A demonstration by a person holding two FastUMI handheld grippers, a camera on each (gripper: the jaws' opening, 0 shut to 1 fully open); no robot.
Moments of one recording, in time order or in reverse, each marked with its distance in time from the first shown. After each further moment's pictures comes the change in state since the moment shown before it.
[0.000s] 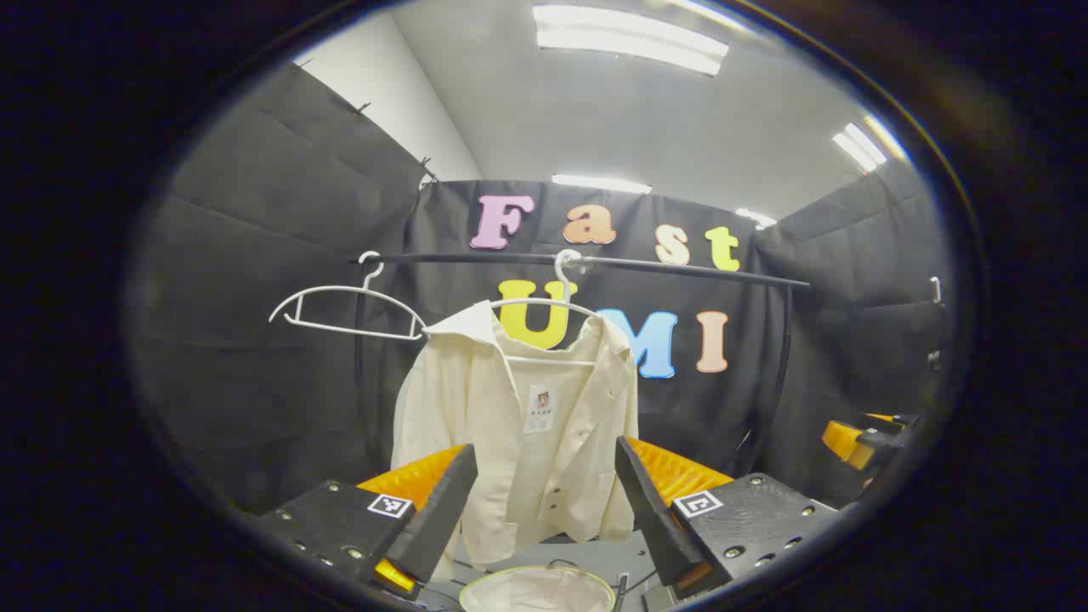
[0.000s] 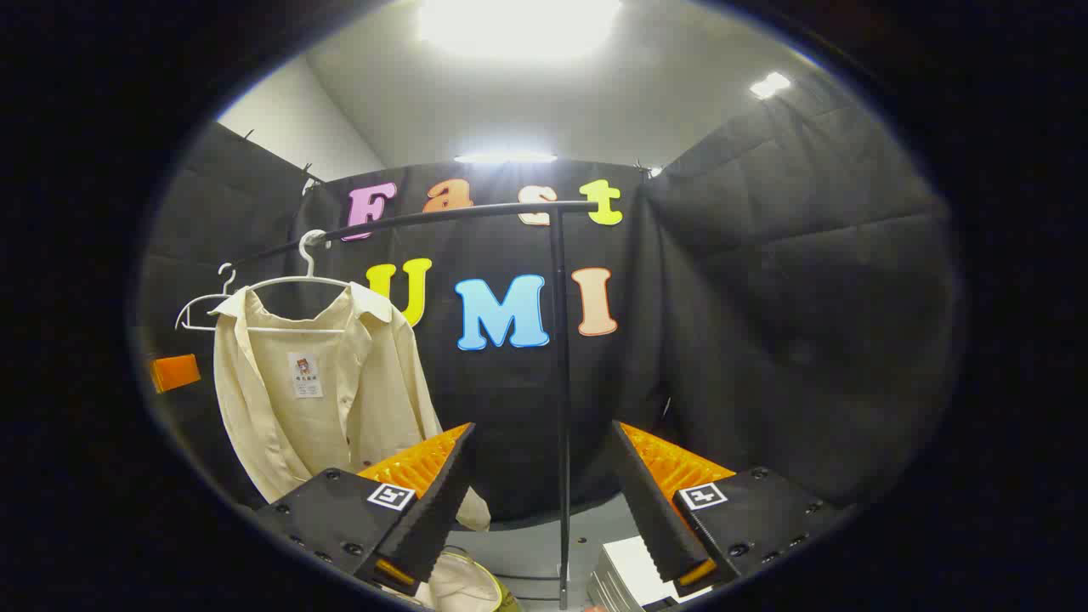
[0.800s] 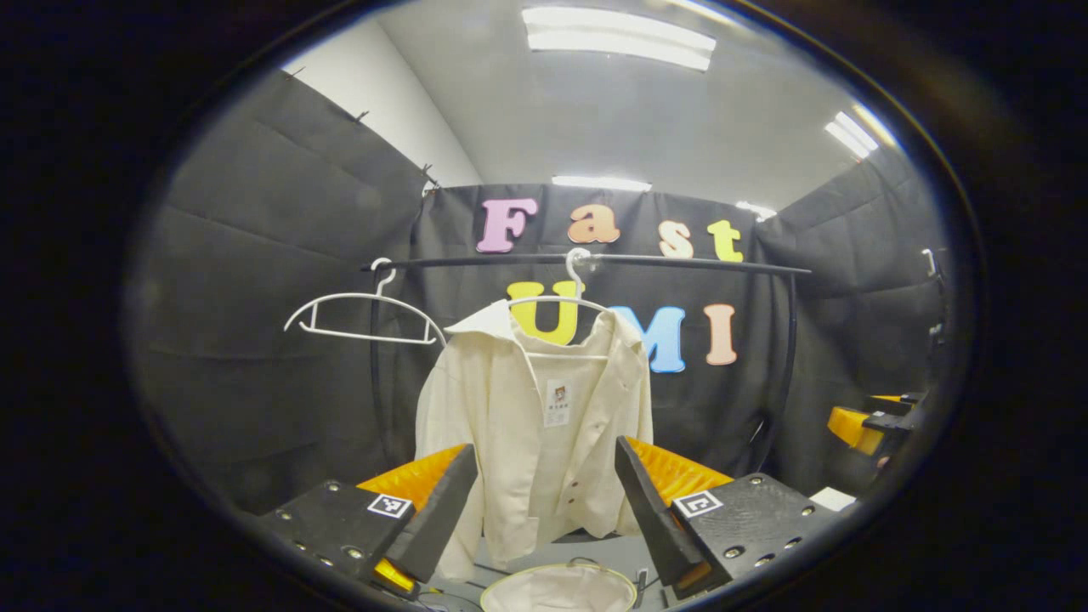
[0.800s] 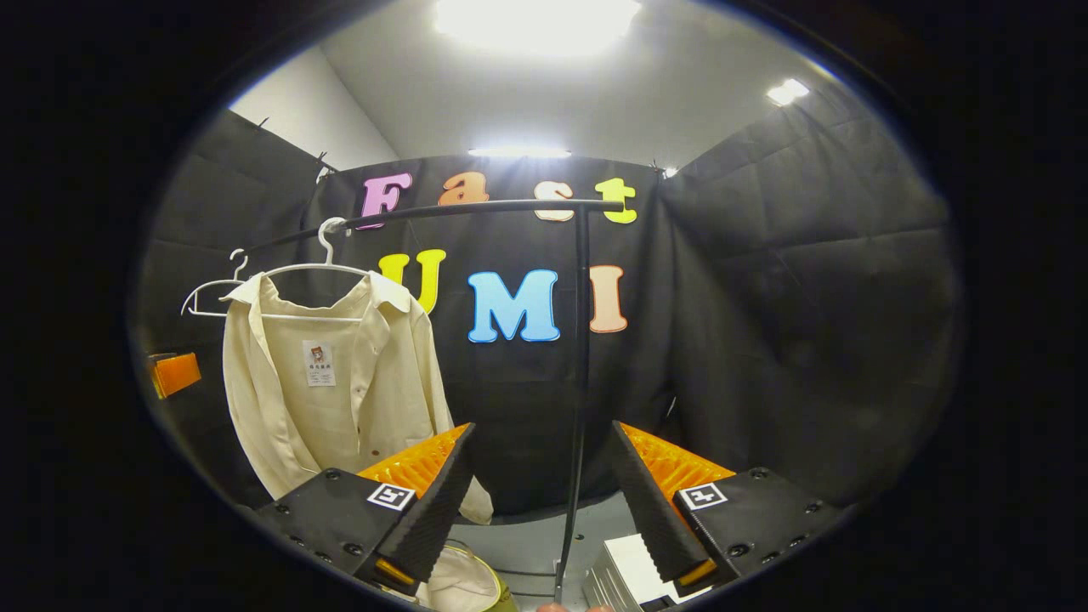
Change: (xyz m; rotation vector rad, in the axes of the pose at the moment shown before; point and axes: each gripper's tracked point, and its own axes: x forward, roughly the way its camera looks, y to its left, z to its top) left arm -0.013 0.021 -0.007 0.045 0.002 0.029; right arm -0.005 0.018 -0.004 -0.031 0.031 0.018
